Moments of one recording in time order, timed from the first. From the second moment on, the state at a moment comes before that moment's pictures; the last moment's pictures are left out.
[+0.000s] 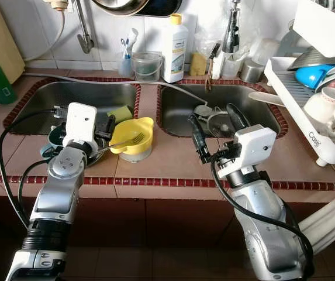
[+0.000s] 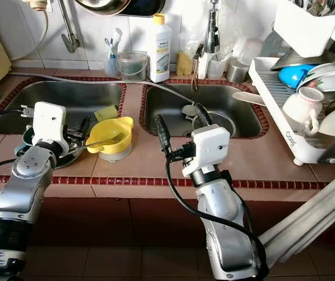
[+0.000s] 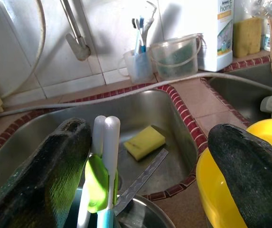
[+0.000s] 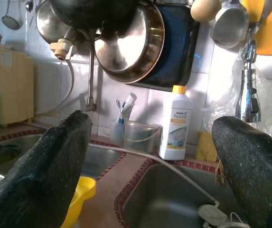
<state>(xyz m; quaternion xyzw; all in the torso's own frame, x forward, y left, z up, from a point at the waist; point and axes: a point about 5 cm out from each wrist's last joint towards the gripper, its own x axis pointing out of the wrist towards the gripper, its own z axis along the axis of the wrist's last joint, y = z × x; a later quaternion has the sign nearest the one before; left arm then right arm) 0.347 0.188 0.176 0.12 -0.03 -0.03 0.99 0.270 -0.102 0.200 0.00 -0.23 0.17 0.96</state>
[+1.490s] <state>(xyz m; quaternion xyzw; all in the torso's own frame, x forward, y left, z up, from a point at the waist) 0.348 0.196 0.180 0.13 -0.03 -0.02 0.99 0.269 -0.102 0.202 0.00 -0.22 0.17 0.96</state>
